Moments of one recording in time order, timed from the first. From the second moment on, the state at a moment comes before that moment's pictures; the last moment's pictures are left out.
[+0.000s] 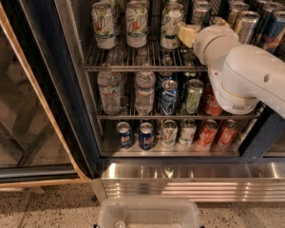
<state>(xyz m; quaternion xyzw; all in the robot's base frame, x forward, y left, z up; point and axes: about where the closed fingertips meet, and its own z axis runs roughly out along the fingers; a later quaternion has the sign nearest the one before) 0.687 -0.171 0.981 -0.05 0.71 0.01 0.71</state>
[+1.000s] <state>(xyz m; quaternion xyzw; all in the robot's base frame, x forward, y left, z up) 0.697 -0.178 0.983 -0.03 0.70 -0.01 0.71</state>
